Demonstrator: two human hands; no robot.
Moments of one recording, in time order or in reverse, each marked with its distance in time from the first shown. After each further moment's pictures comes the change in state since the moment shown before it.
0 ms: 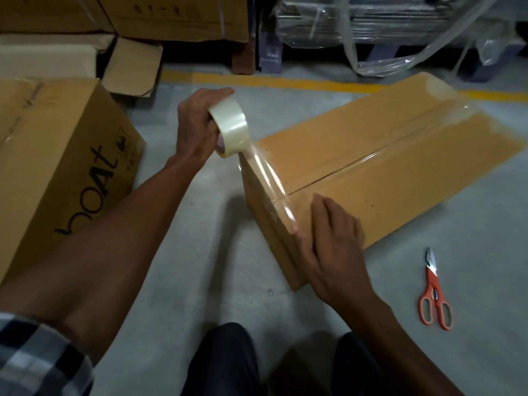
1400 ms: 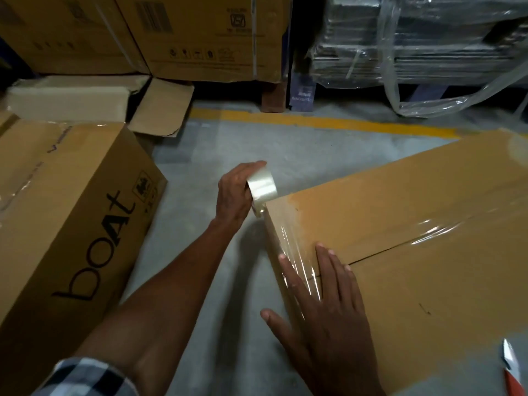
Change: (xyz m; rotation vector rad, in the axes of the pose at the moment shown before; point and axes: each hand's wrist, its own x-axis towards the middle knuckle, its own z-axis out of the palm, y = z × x) left_hand -0.009 -0.079 0.081 0.023 -0.029 -0.092; right_hand 0.064 -0.026 0.054 -0.111 0.001 -0.190
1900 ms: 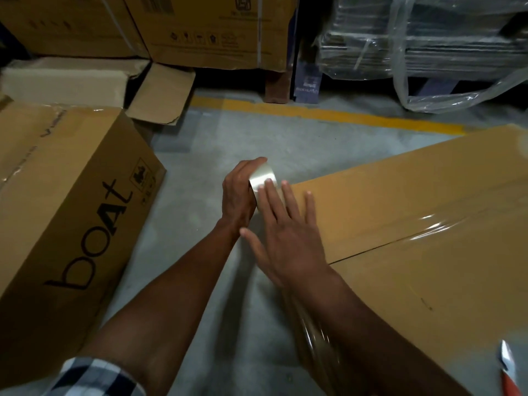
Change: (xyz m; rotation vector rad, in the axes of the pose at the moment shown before) left_hand -0.016 0.002 0.016 -0.012 0.047 -0.069; right_hand 0.119 -0.024 0.009 -0.168 -0.145 -0.117
